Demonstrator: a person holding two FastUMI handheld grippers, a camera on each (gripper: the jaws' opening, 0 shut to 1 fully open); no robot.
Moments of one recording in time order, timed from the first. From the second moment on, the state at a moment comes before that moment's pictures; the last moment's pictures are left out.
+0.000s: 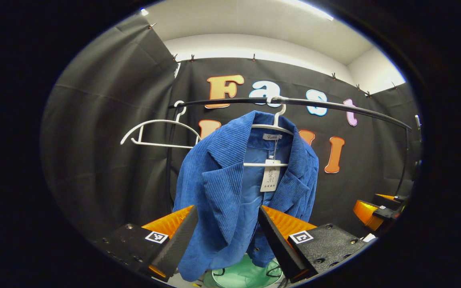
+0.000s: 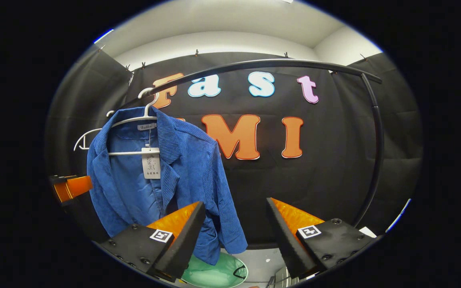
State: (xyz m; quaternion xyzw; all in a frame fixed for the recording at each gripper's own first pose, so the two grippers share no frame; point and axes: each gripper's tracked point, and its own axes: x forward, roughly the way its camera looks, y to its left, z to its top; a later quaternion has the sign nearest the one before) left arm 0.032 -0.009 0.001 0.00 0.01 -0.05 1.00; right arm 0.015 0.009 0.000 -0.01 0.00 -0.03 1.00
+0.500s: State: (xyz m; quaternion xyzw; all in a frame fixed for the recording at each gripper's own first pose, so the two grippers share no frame) left arm 0.053 -0.018 0.000 0.00 0.01 -0.10 1.00; right arm 0.024 0.038 0.000 0.00 -0.01 -0.03 1.00
